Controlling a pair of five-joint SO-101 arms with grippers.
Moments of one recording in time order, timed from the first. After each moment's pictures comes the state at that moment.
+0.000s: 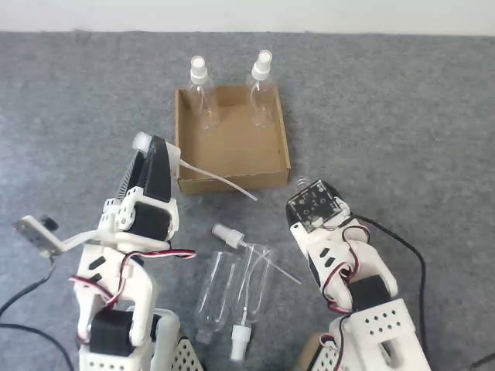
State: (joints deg) left arm 0.4 -103.3 78.5 35.0 52.0; right arm -21.2 -76.1 85.6 30.4 21.3
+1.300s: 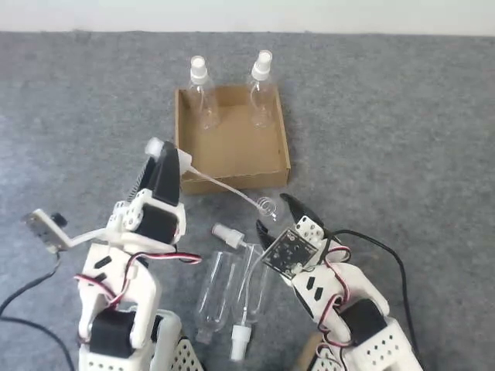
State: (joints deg) left arm 3.3 -103.3 78.1 38.8 53.6; right arm -35.1 -102.9 95.0 39.3 27.2
